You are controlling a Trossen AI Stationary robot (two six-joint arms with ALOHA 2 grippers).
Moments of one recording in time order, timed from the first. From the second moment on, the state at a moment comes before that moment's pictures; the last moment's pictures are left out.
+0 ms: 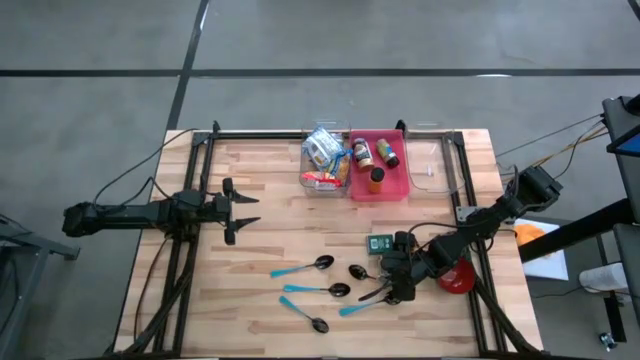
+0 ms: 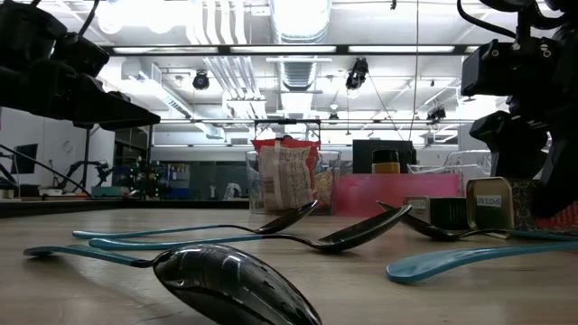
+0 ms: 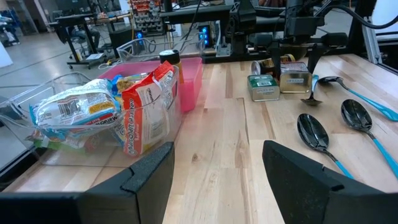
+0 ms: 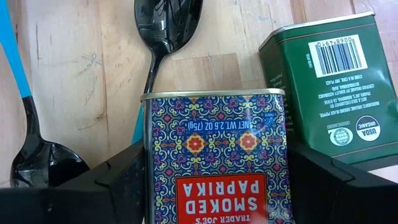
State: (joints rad) left arm 0.08 0.21 0.00 0.02 -0.05 0.10; right arm 0.57 1.51 0.71 -0.41 0.29 0.68
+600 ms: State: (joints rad) left arm 0.08 0.21 0.00 0.02 -0.05 0.10; right arm 0.57 1.45 0.81 -0.50 0.33 0.80
